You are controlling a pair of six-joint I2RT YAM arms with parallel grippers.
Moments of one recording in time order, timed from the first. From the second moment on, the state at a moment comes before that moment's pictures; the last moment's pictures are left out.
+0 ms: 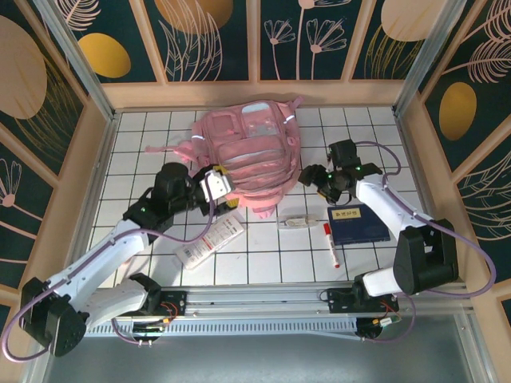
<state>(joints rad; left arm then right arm) -0.57 1.01 0.74 -0.18 0.38 0.54 0.27 1.40 0.98 -0.63 -0.30 0.74</state>
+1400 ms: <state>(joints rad) -0.81 1.53 0.97 0.05 0.33 -0.53 -0.21 1.08 0.40 -0.31 -0.47 1.27</state>
